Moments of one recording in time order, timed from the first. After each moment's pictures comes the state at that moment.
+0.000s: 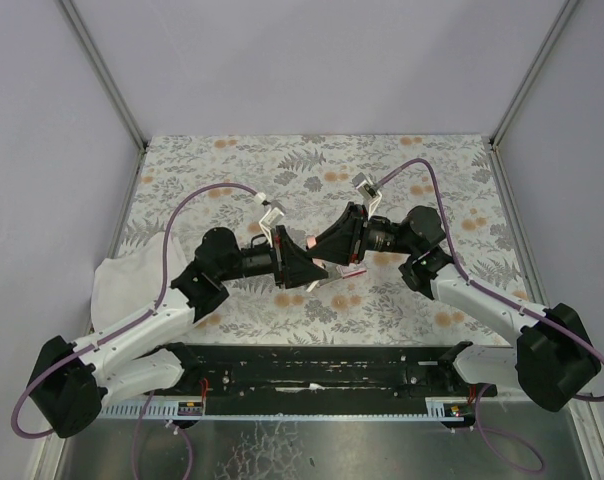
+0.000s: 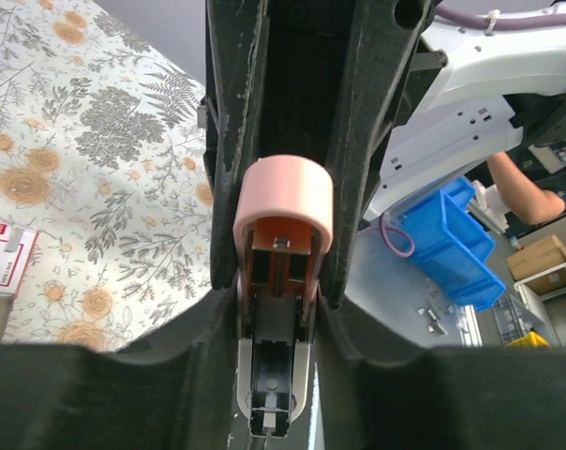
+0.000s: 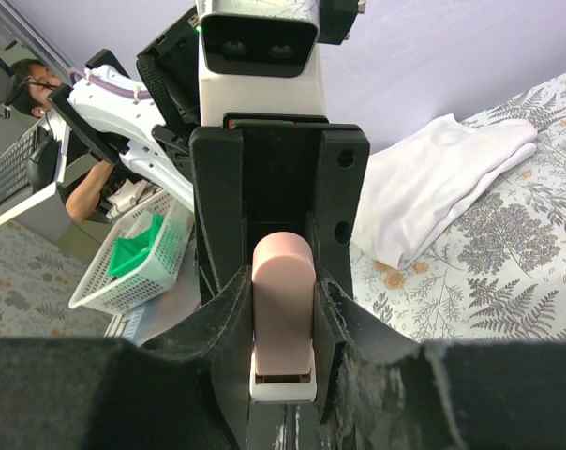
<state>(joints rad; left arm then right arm) -0.72 1.02 0.63 0.41 0.68 -0.67 0.61 1.23 0.71 0.79 -0.90 0.78</state>
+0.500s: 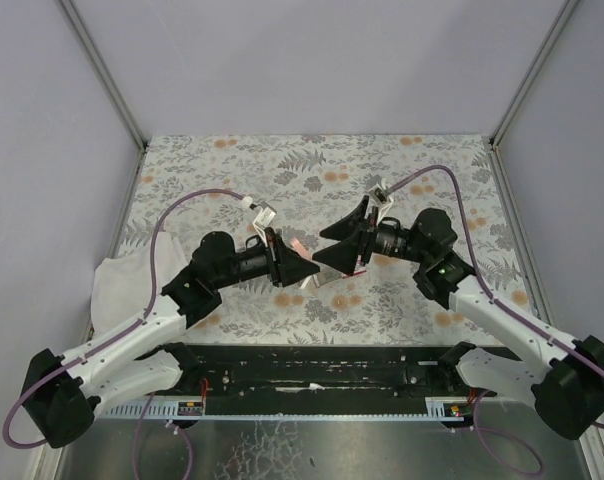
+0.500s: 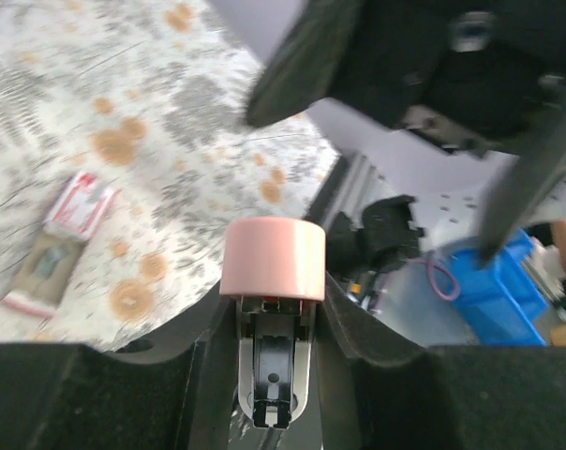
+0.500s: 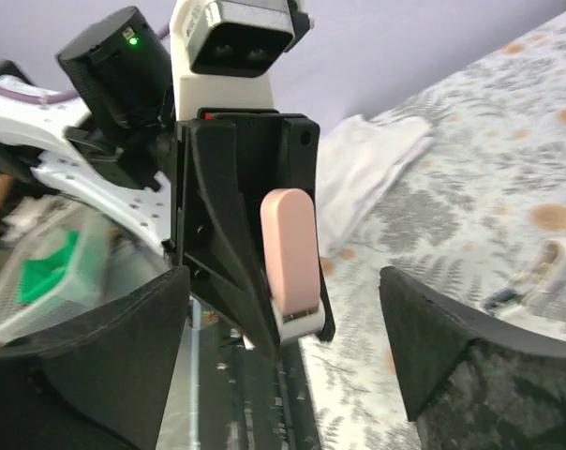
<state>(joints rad) -0.73 0.95 0.62 0.27 0.50 -0.66 0.61 1.10 0.72 0.51 -0.76 0.59</state>
